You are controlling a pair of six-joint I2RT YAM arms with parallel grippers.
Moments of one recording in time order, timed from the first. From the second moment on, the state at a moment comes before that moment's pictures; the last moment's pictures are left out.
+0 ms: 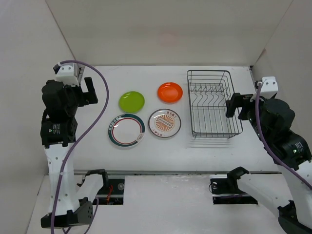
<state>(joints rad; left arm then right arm) 0.10 0.91 1.35 -0.71 0.03 0.01 0.44 0.76 1.32 -0.79 0.38 0.09</state>
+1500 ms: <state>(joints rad) 0.12 2.18 1.62 -0.54 0.70 0.08 0.54 0.96 0.92 -0.21 -0.07 0.15</state>
